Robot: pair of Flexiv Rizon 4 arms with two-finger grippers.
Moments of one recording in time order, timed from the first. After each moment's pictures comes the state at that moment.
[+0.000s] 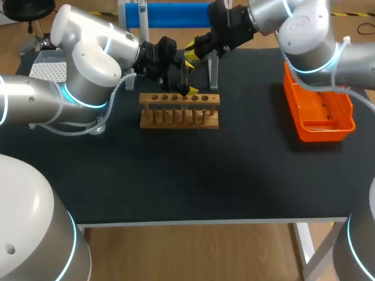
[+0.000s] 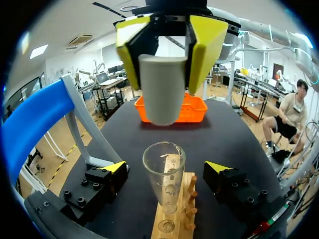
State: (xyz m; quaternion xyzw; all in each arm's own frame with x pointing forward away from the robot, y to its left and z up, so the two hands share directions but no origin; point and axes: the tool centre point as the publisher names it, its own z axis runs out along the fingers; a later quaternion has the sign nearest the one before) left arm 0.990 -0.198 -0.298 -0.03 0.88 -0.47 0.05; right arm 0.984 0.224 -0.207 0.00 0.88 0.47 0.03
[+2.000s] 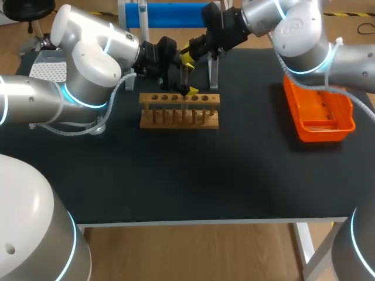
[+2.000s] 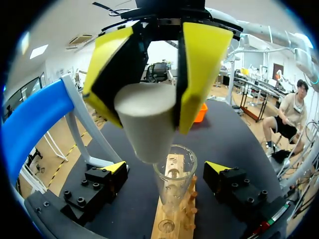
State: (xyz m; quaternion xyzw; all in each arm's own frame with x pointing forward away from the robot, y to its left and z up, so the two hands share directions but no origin) left arm 0.990 -0.198 -0.298 -0.03 0.88 -0.47 0.05; right arm 0.985 0.234 -0.217 0.00 0.89 0.46 0.02
